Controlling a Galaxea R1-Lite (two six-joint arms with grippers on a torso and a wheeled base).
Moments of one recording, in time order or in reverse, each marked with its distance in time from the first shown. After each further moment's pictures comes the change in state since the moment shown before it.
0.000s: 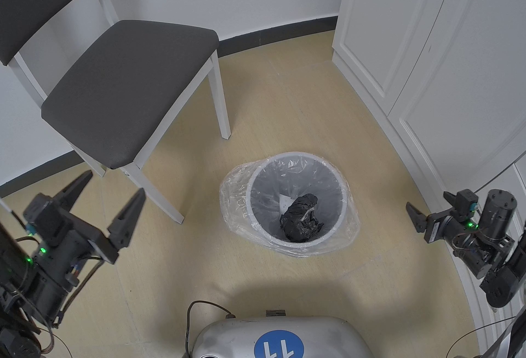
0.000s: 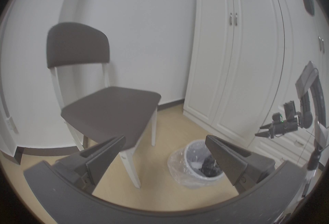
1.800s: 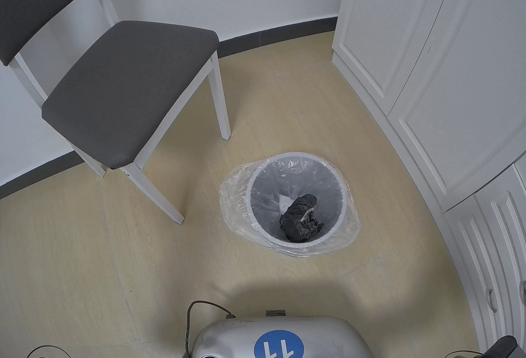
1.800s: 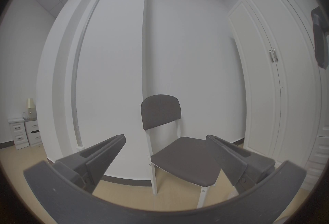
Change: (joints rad) left arm 0.423 -1.111 -0.228 0.907 0.145 0.059; right arm -0.079 -1.531 0.112 0.801 -0.105 0.061
